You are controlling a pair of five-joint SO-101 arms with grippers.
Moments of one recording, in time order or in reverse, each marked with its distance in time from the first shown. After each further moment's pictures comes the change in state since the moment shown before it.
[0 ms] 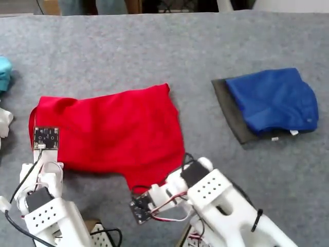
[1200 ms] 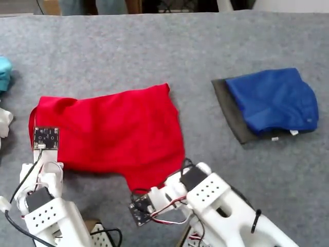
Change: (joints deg) left arm 0.0 0.0 0.0 0.0 0.0; right arm -0.9 -0.3 5.2 -6.3 -0.8
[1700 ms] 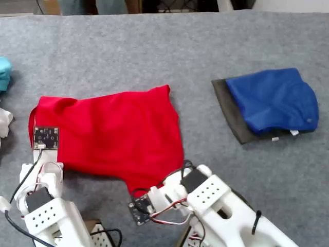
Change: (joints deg) left arm 0.0 0.0 0.0 0.0 0.0; right arm 0.0 0.0 1.6 -4.5 -0.8
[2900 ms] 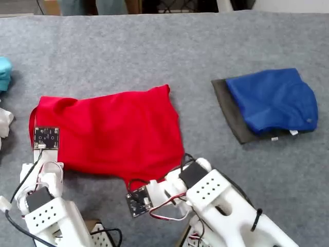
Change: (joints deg) left arm 0.0 0.0 0.0 0.0 0.0; right arm -0.1 0.4 -8.8 12.7 -6.9
